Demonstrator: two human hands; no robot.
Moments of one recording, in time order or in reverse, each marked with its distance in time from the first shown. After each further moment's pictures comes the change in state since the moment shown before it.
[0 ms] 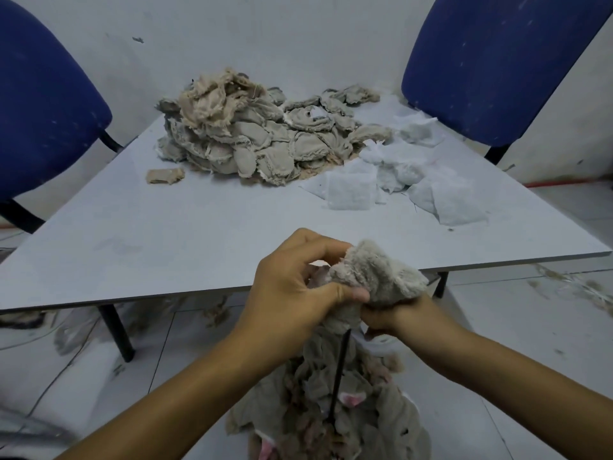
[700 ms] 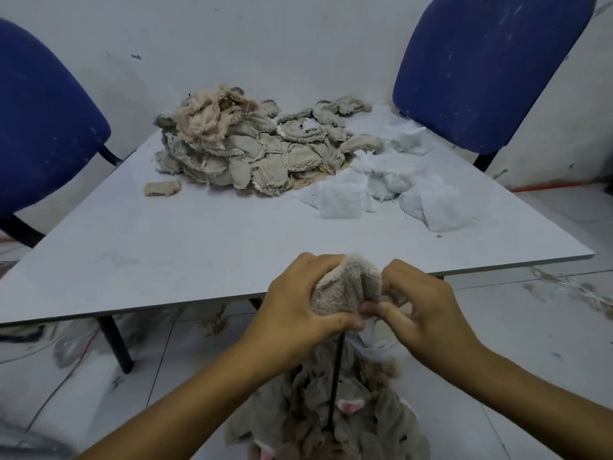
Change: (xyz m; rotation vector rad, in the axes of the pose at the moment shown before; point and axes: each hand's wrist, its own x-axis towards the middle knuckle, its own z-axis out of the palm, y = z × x) left_hand 0.001 -0.011 0.008 0.305 -0.121 0.028; right_hand -0.011 -0.007 -0.026 -0.827 0.228 -0.828
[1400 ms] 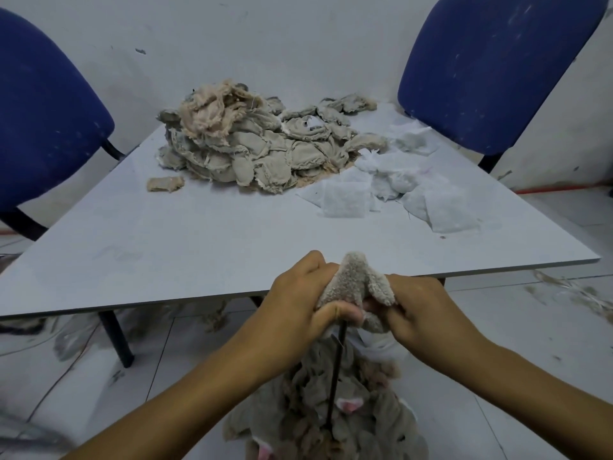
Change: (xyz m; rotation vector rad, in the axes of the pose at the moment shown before) left_hand 0.002 -0.003 -0.005 0.095 -0.094 0.024; right_hand 0.003 0.000 -0.001 0.008 -0.191 0.047
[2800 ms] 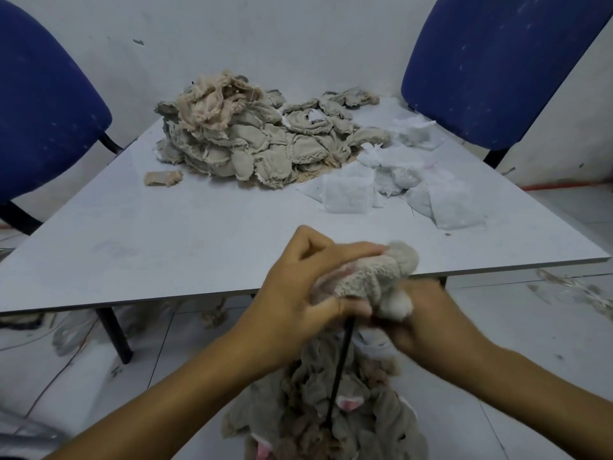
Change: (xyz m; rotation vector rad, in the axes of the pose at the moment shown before) left_hand 0.001 -0.001 -0.002 -0.160 0.130 0.145; right_hand -0.003 0.002 0.005 0.003 0.014 -0.010
